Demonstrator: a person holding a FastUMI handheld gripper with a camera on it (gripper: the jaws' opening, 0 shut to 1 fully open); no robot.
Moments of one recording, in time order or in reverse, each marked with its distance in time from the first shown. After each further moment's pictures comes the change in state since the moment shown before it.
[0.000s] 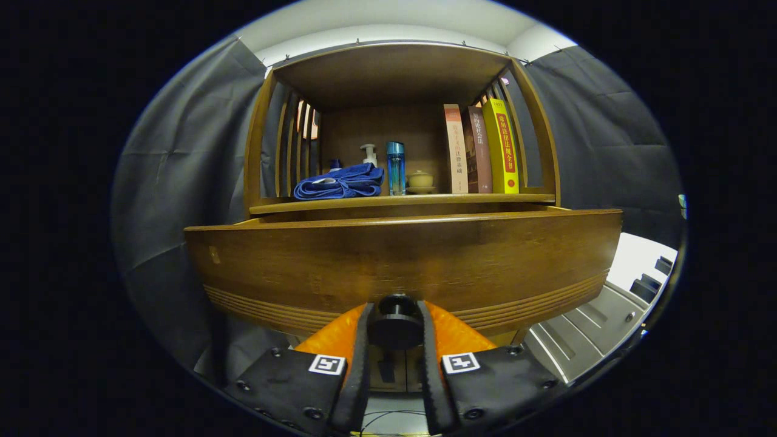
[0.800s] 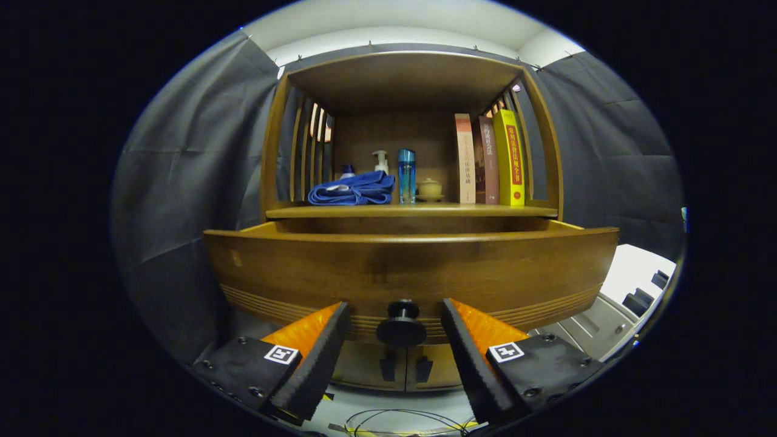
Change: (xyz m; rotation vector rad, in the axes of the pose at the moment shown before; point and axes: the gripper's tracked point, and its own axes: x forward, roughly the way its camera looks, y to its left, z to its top) arm -0.027 0.007 0.047 -0.009 -0.042 0.059
